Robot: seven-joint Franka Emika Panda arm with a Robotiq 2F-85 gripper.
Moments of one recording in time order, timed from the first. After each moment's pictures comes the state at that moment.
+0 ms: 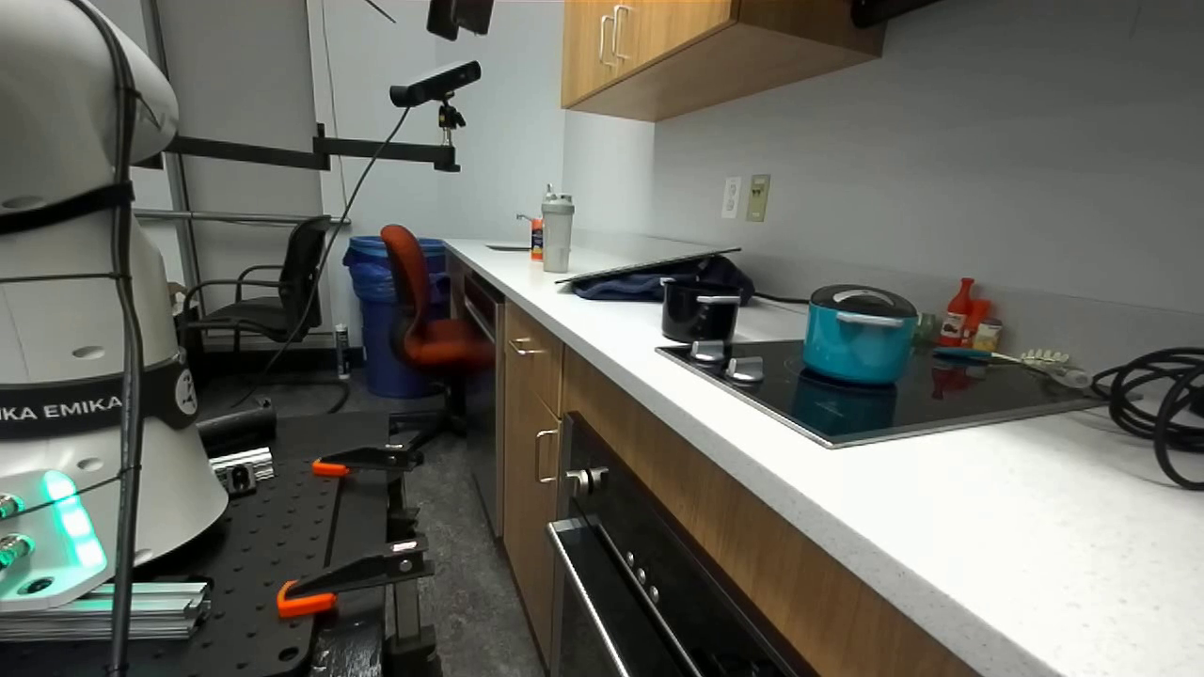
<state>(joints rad) -0.04 -0.74 -0.23 -2.41 -0.04 1.47 -0.29</state>
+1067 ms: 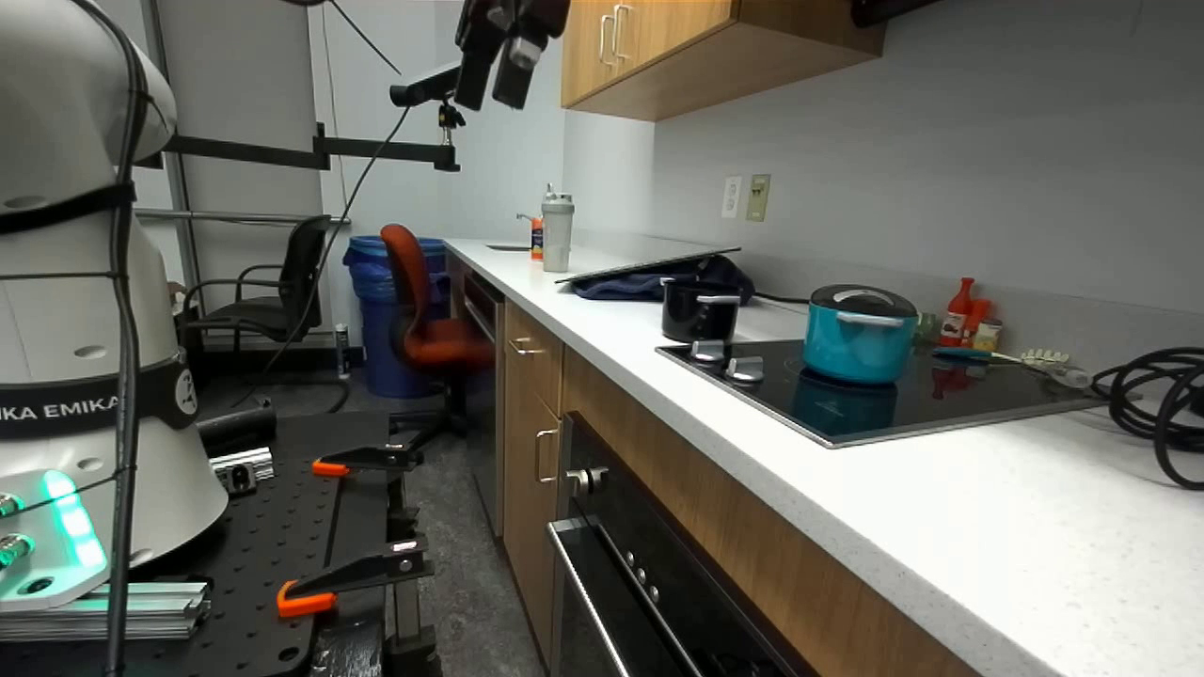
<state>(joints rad) -0.02 -0.64 -0.14 -2.45 -0.07 1.58 -0.29</state>
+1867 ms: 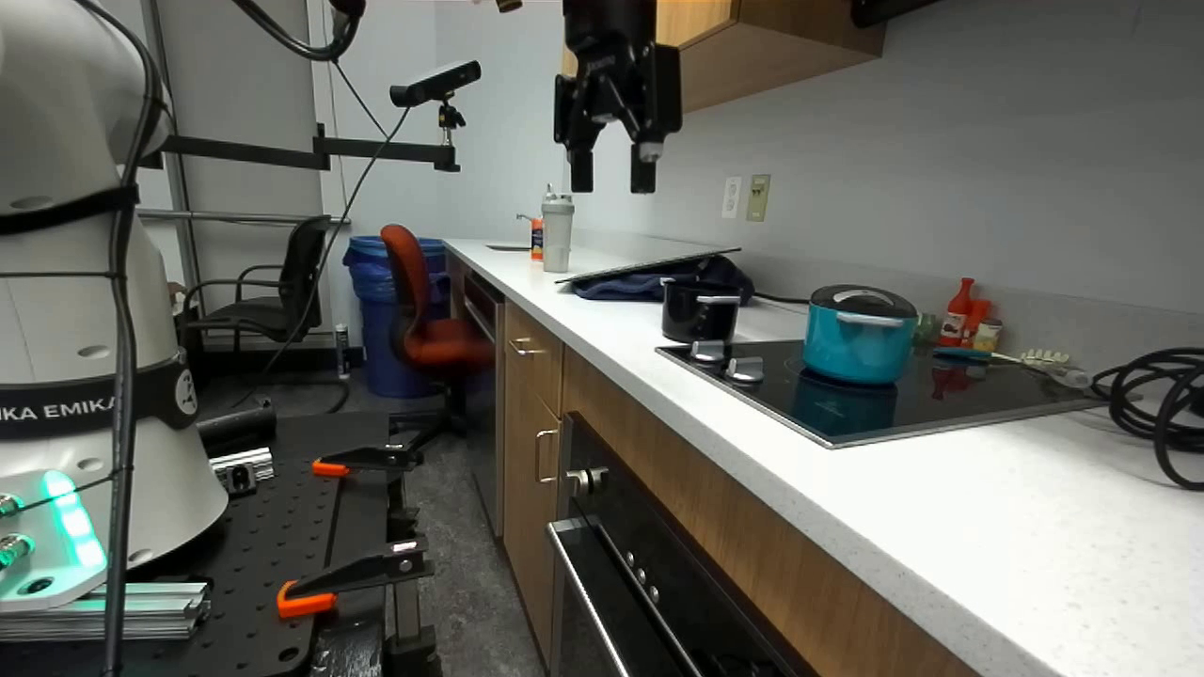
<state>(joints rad) 0.01 -0.52 -0.10 -2.56 -0.05 2.13 -0.29</state>
